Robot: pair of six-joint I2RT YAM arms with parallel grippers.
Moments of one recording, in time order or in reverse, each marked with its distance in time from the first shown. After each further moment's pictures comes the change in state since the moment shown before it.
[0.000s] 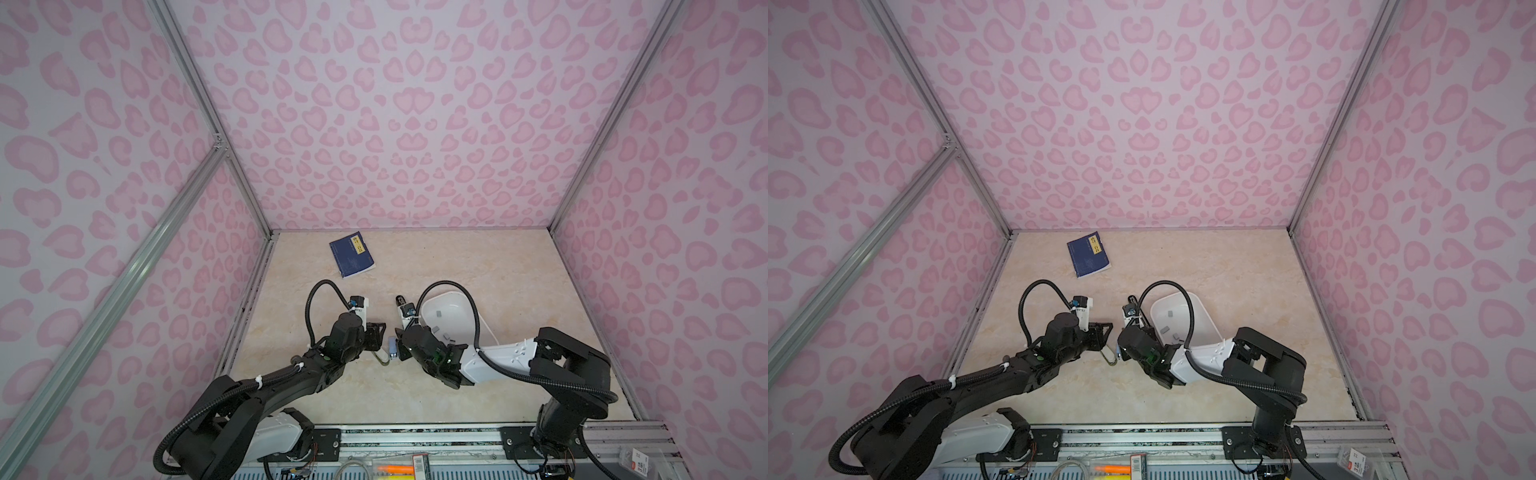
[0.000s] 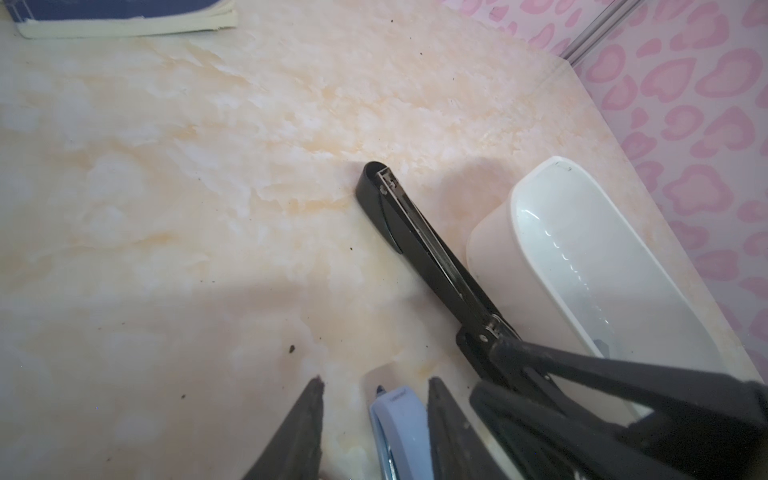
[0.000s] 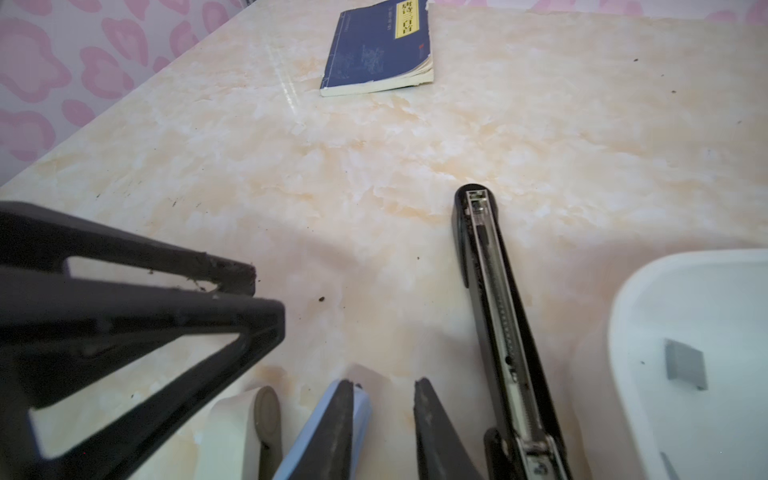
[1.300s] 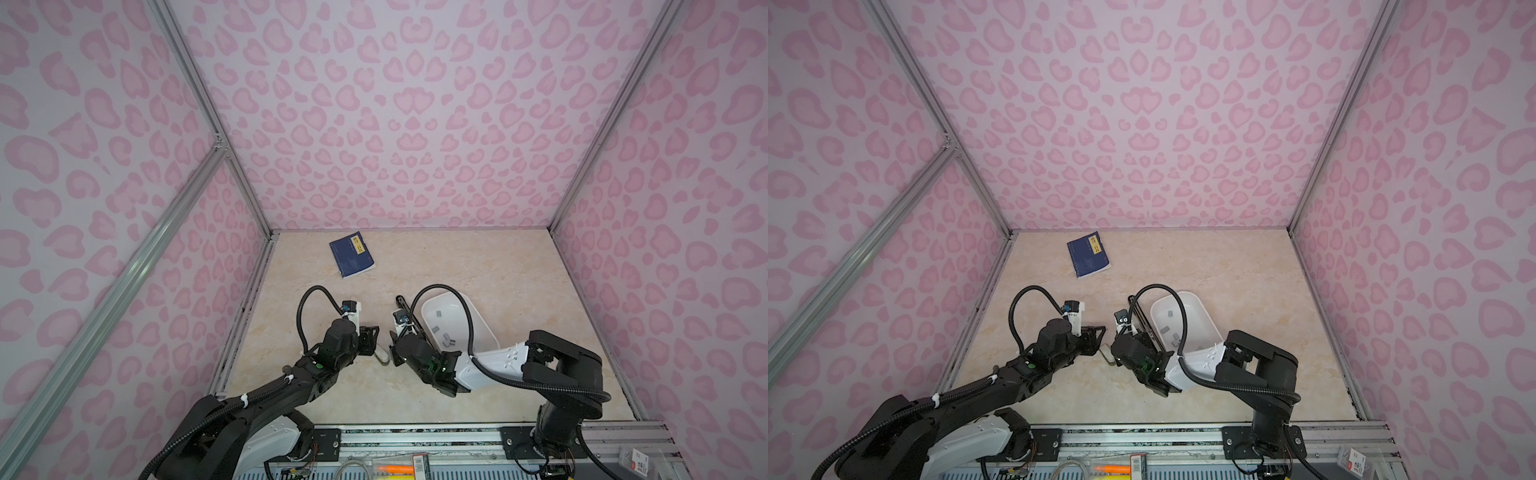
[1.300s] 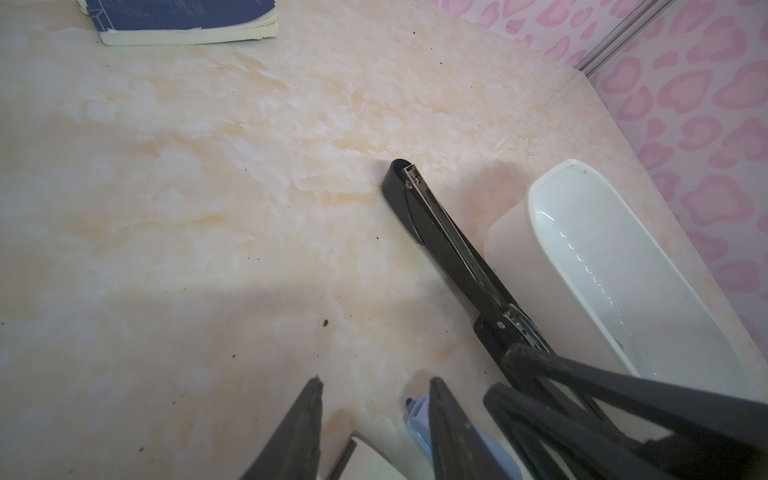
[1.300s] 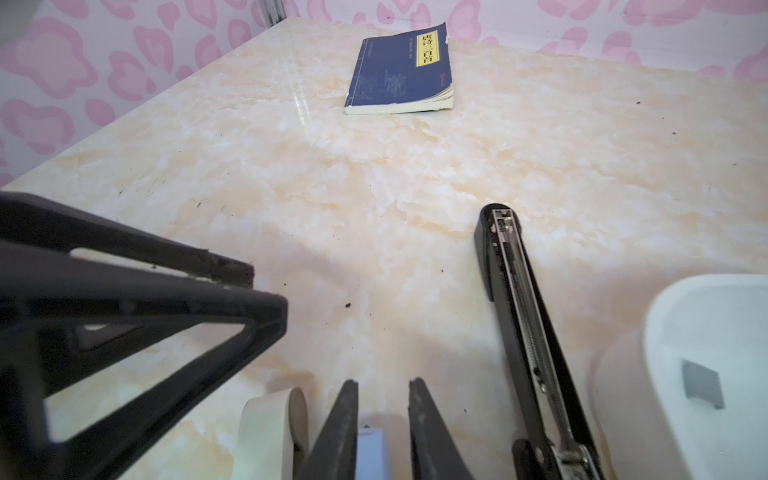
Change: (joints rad) left arm 0.008 -0.097 -0.055 -0.045 -0.027 -0.007; right arm 0.060 0.030 -0.013 0.081 0.079 -0.050
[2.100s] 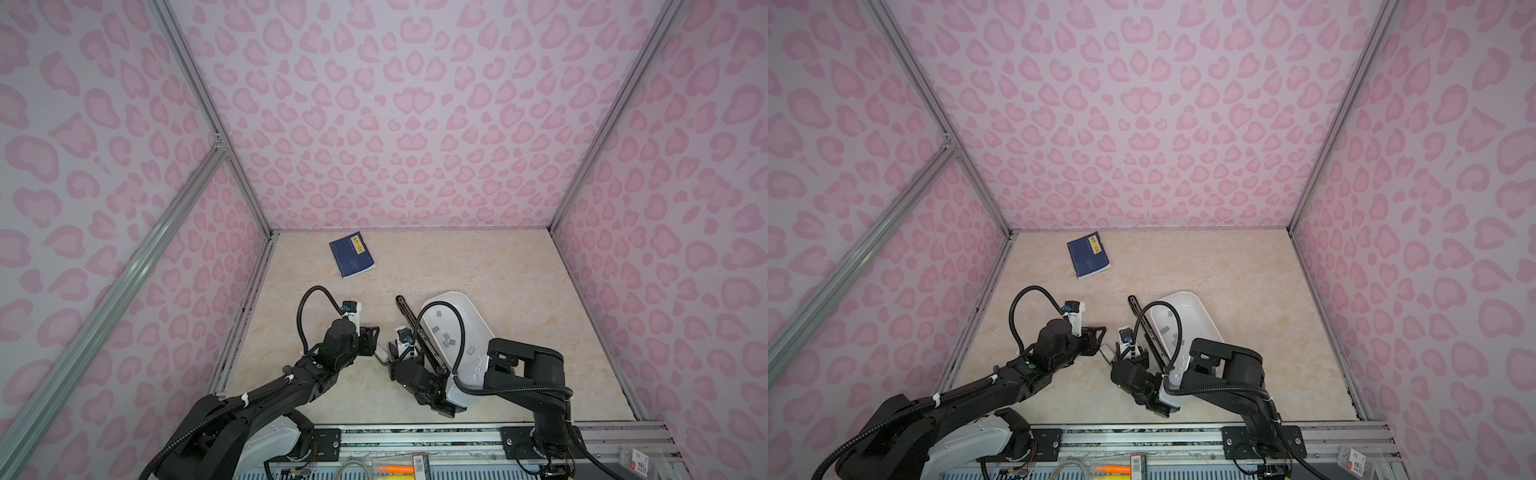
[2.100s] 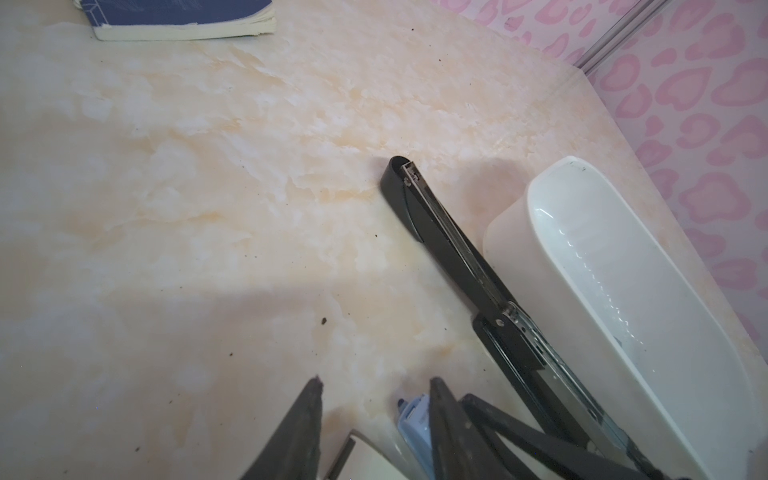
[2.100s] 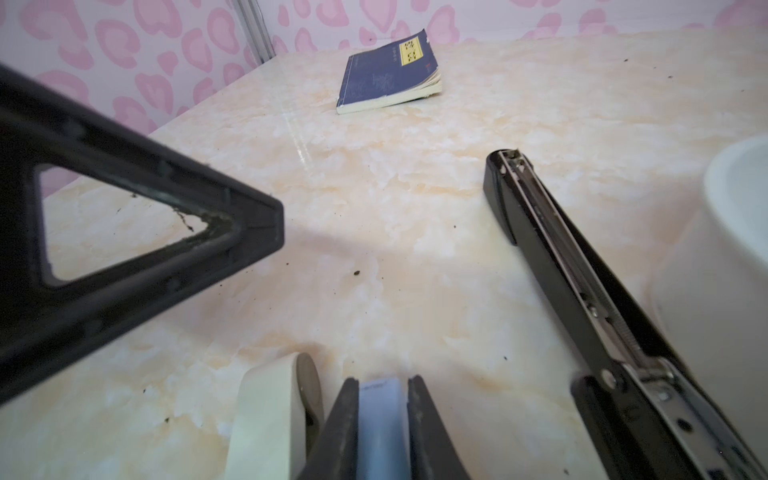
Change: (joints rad) left arm 0.000 0.002 -0.003 0.005 0.007 0.000; right arm 0.105 0.238 -0.107 0.399 0.196 0.142
